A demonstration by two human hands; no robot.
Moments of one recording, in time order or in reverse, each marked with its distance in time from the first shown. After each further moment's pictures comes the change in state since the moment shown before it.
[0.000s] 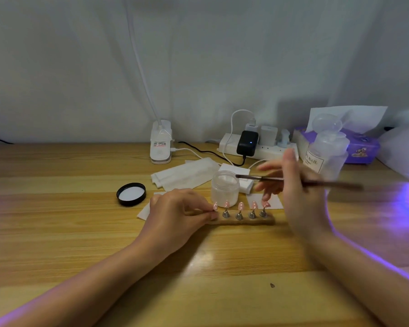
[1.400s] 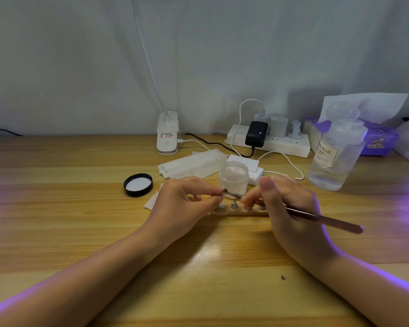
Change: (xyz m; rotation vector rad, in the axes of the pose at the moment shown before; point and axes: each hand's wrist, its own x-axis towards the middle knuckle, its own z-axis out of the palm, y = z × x) left_hand 0.001 -0.003 0.000 -0.185 0.050 -0.012; right_hand -0.030 0.017 0.008 -0.292 -0.192 -0.386
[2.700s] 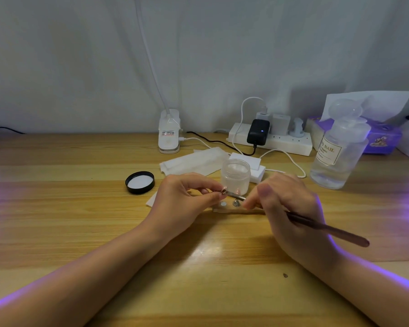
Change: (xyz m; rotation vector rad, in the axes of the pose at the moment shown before) left_hand 0.000 0.004 0.000 -0.032 0.035 -0.004; right_hand 0.000 -0.001 0.001 -0.073 -0.003 -0.138
